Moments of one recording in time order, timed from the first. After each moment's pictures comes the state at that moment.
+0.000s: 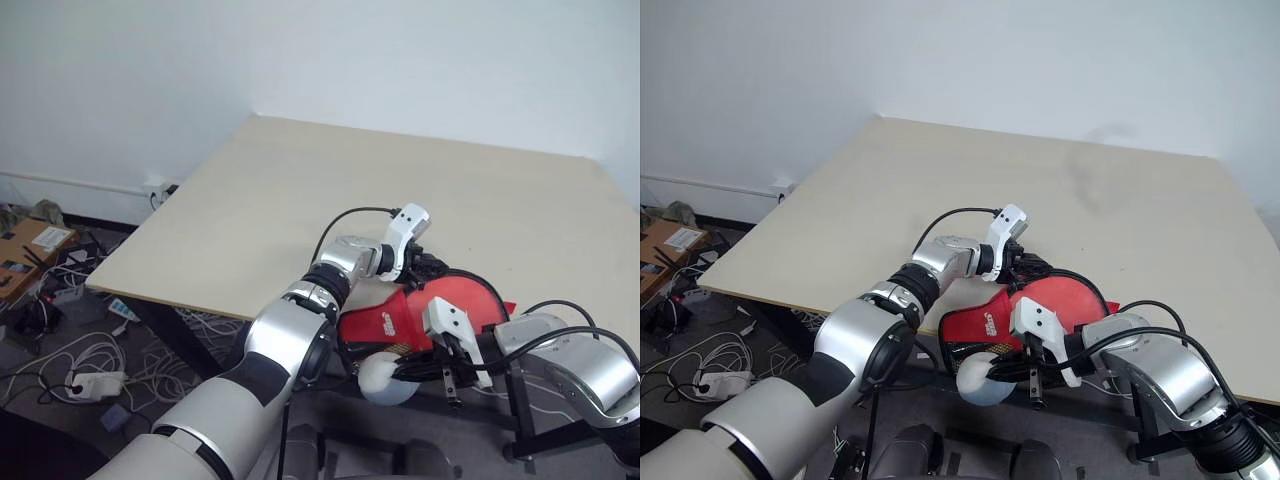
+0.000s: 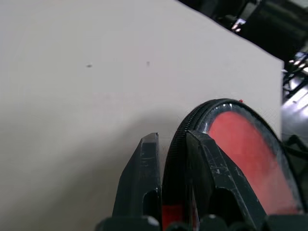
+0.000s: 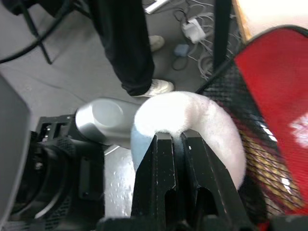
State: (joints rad) left arm -1.22 -0.17 -0.01 1.31 -0.06 0.29 -0.91; right arm -0.20 -0.81 0.29 -0.52 0.52 0.82 1.03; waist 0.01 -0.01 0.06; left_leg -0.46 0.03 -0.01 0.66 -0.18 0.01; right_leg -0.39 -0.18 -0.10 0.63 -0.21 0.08
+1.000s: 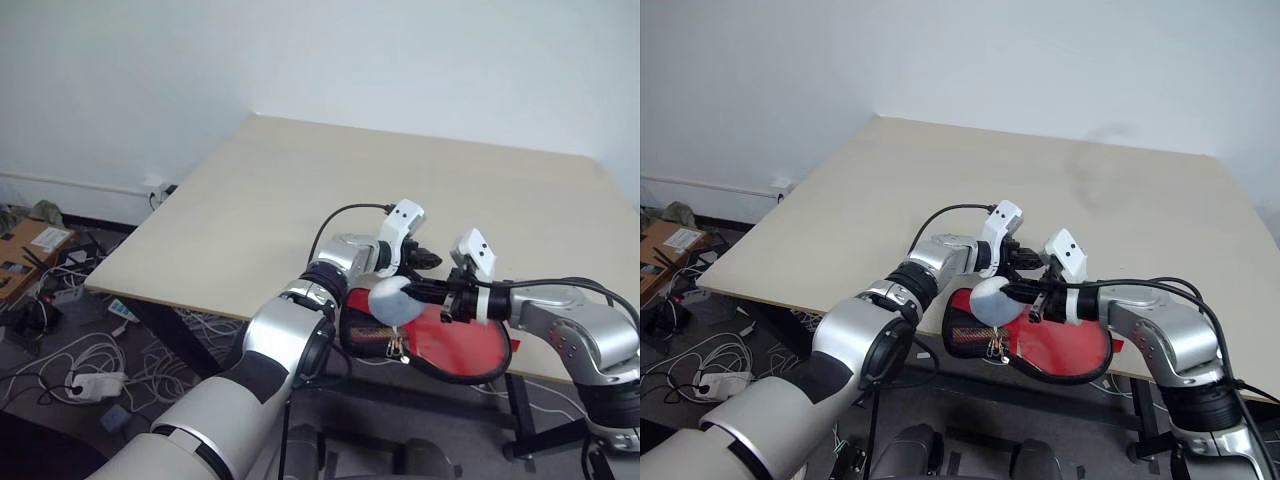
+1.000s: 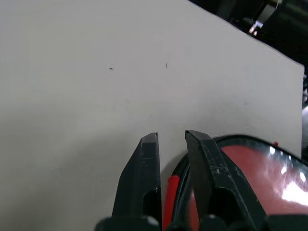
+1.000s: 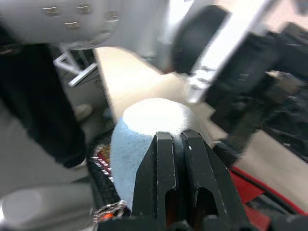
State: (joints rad) left arm -1.23 -0.15 0.06 1.31 -0.03 0.28 -0.81; right arm -0.35 -0.61 0.06 -0.30 0.56 0.86 0.78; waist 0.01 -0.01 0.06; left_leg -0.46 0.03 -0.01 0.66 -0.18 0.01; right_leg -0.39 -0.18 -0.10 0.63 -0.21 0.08
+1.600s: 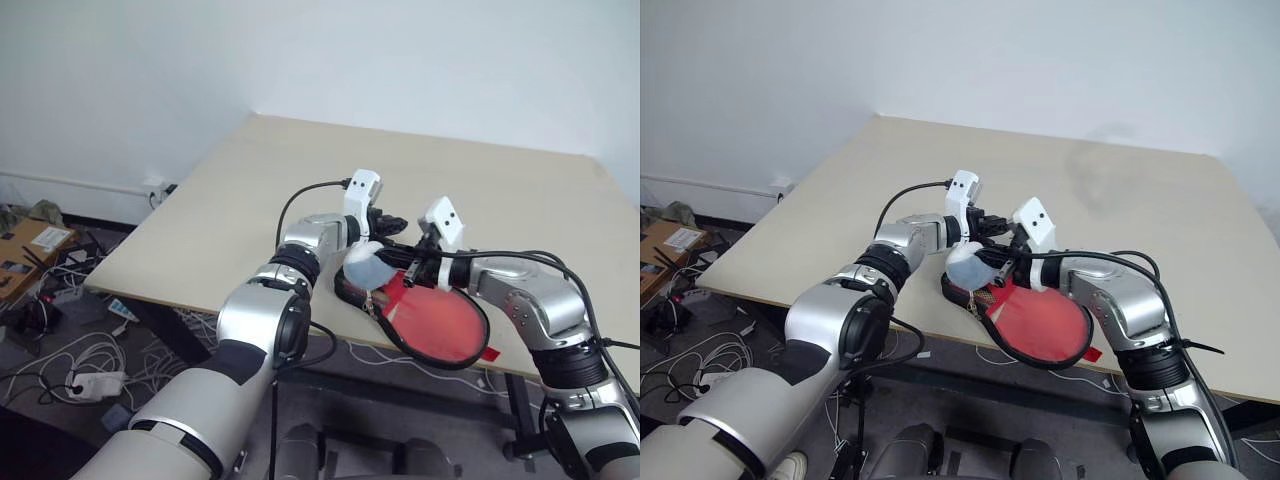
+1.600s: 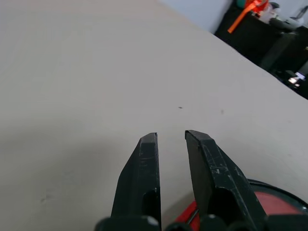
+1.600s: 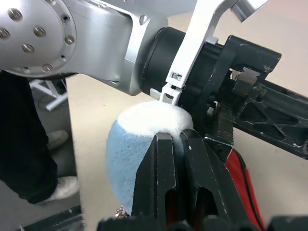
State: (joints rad) left arm -1.26 -0.03 0.18 1.33 -0.07 0.30 -0.73; right arm -0.54 -0.49 0.20 -0.14 0.46 0.73 0.68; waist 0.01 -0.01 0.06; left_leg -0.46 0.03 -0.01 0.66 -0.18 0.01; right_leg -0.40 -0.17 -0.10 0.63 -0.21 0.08
